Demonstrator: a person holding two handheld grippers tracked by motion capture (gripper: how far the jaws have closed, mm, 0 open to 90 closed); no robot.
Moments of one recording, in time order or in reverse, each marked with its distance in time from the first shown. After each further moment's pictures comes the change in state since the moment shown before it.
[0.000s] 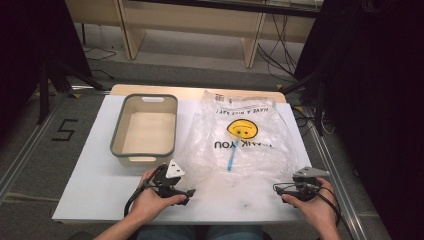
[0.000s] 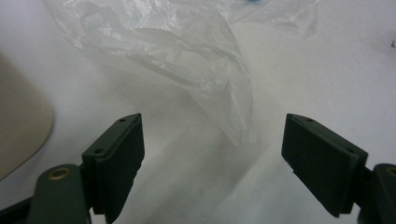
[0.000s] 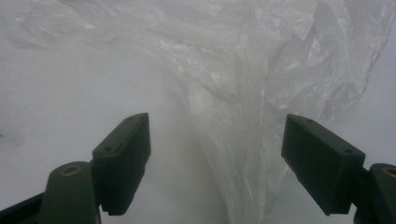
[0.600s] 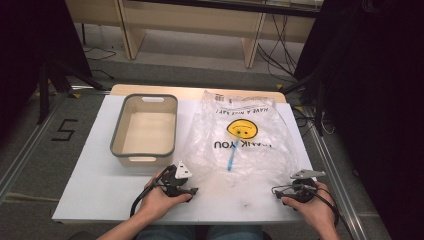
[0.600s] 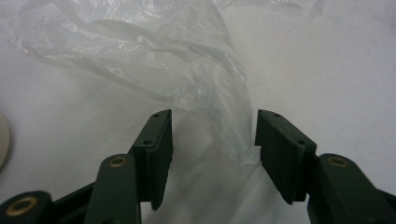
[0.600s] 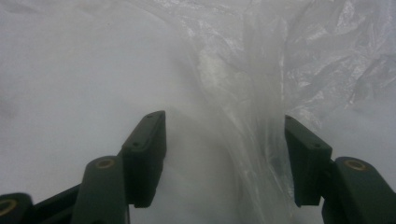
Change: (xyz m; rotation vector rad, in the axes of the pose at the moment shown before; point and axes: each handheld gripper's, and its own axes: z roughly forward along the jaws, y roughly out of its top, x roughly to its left) left arm -0.004 0.002 0.020 0.050 -0.010 0.055; right arm -0.003 -0.008 0.011 0.073 0.053 -0.007
